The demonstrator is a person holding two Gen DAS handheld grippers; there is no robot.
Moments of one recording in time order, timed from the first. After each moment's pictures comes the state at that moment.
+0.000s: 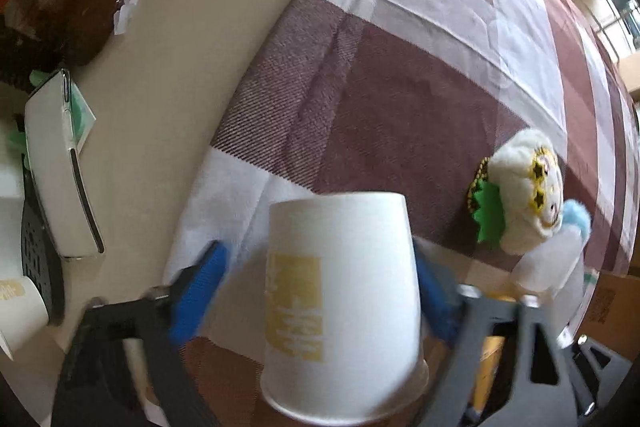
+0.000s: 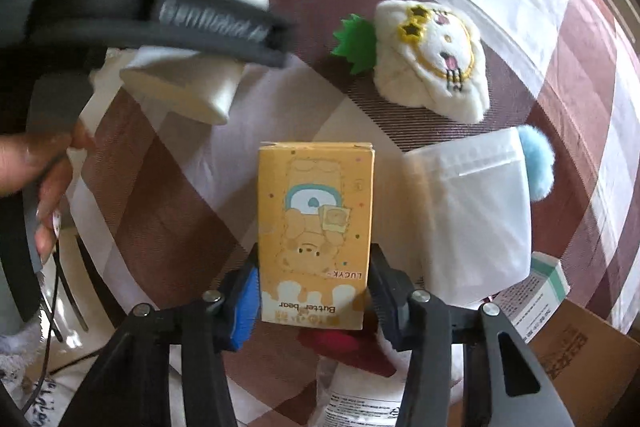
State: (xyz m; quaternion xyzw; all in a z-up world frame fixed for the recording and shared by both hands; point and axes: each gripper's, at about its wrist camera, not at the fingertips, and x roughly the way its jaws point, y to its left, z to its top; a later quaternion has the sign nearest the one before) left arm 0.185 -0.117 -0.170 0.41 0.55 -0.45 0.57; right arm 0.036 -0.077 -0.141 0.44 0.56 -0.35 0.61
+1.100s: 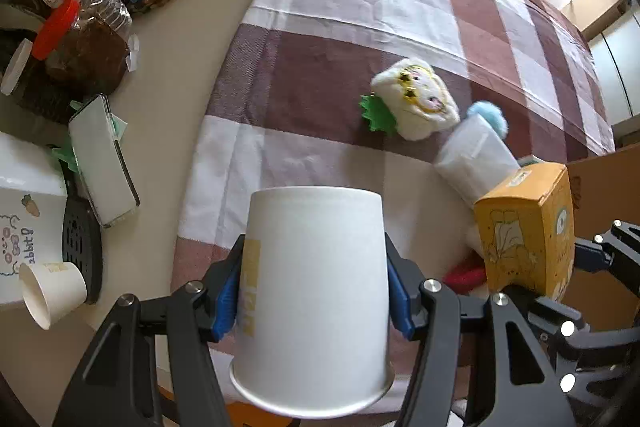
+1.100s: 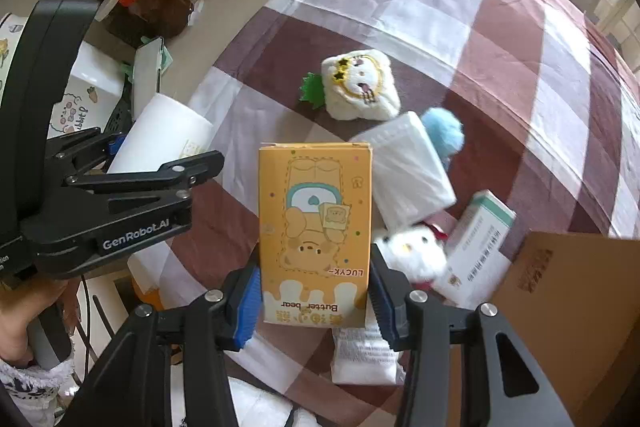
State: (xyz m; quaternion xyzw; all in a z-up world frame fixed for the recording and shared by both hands) left arm 0.144 -0.050 -0.081 0.45 0.49 -0.52 0.54; right arm -0.009 -0.053 -0.065 0.48 0.47 -0.41 0.62
